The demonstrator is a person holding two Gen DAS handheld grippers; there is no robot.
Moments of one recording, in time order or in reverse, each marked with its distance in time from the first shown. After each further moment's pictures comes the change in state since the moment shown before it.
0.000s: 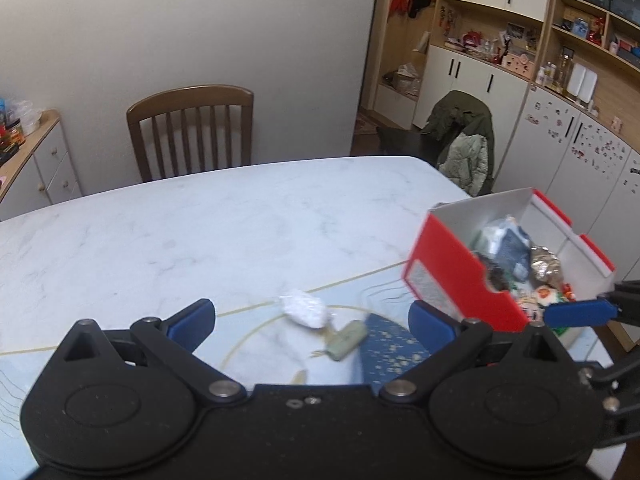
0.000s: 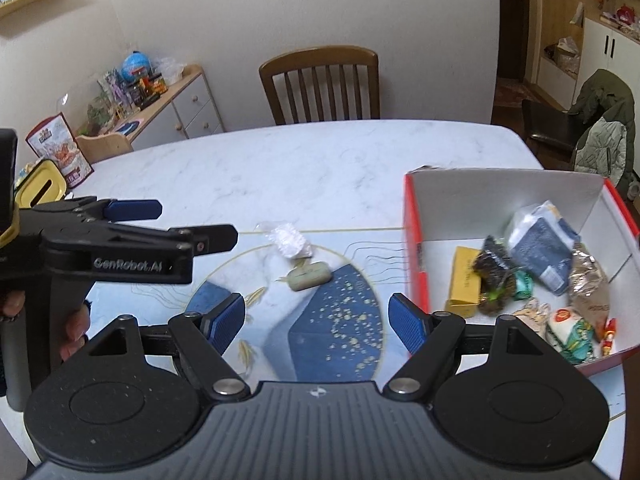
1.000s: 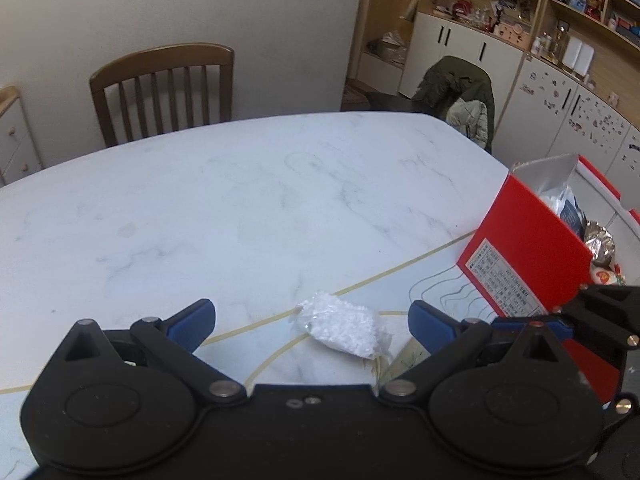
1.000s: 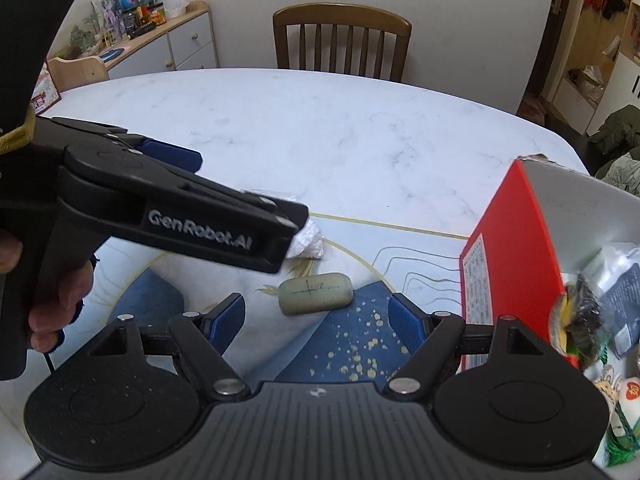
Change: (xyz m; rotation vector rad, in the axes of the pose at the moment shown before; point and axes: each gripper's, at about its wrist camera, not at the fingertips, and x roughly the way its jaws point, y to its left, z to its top) left arm 0.120 0.033 -0.004 0.042 0.091 -0.081; right arm 0.147 0.027 0.006 -0.171 0.078 -0.089
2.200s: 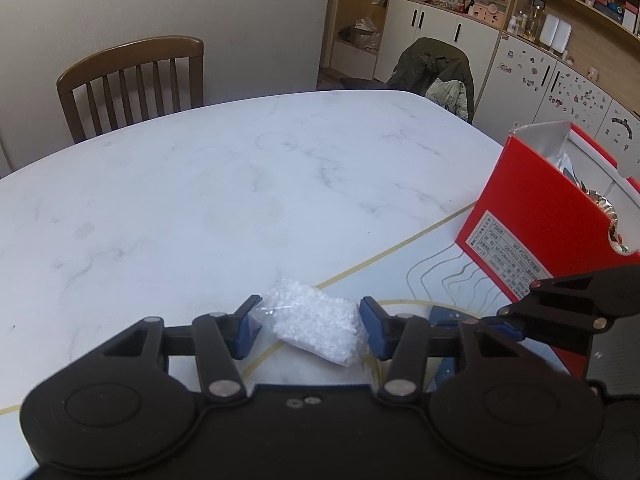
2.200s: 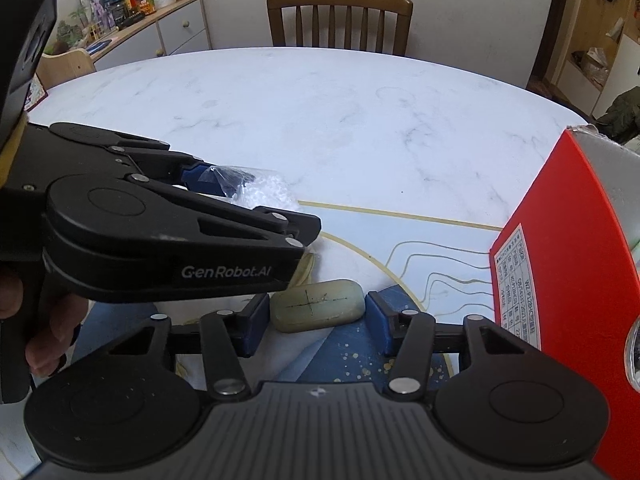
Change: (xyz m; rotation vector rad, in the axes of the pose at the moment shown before) left arm 0.028 -0.003 -0.006 0.065 0.020 -0.051; right arm 0.039 -0.001 0.001 0.026 0.041 0.014
